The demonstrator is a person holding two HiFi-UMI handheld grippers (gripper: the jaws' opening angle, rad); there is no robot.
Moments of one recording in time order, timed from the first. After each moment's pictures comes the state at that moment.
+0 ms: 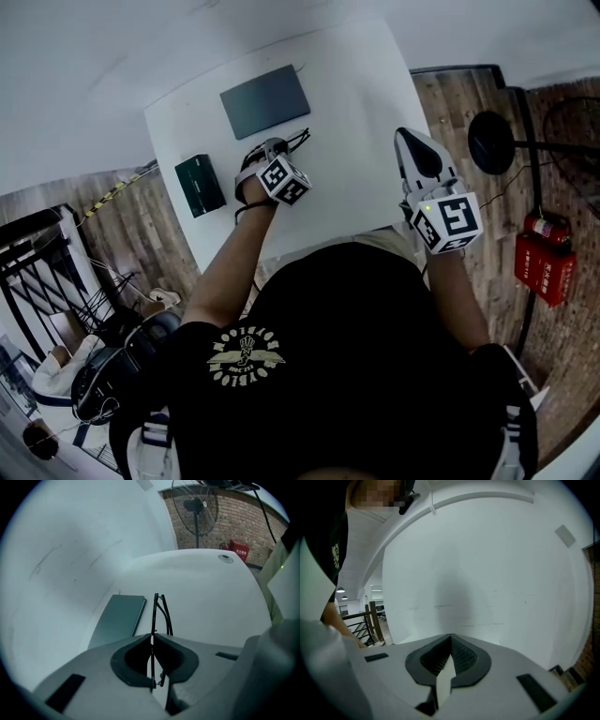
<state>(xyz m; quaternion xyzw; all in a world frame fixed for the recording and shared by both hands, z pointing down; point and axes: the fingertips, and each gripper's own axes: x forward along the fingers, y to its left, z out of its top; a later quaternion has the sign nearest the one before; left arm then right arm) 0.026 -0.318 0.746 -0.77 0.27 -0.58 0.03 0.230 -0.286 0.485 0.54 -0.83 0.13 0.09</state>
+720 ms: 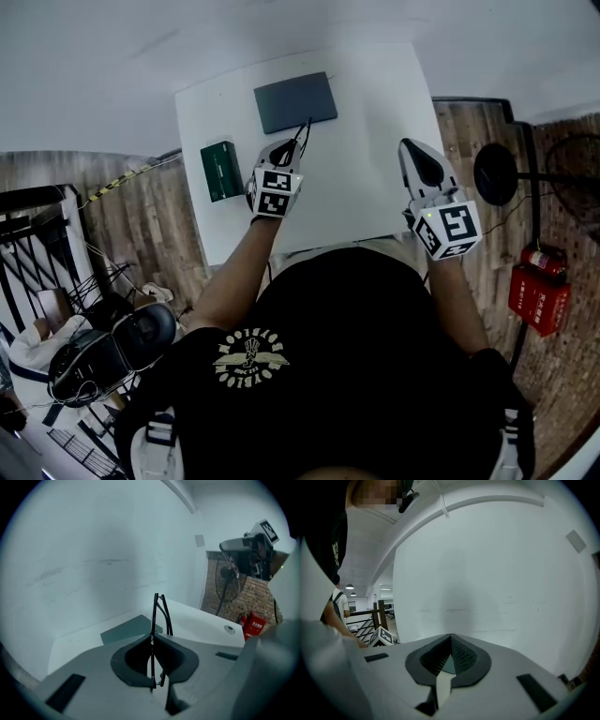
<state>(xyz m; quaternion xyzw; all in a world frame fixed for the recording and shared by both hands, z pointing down) -0.014 -0.307 0.643 -0.84 0.43 -0.29 -0.13 0.177 -0.263 0.460 0.51 -0.85 0.10 0.09</state>
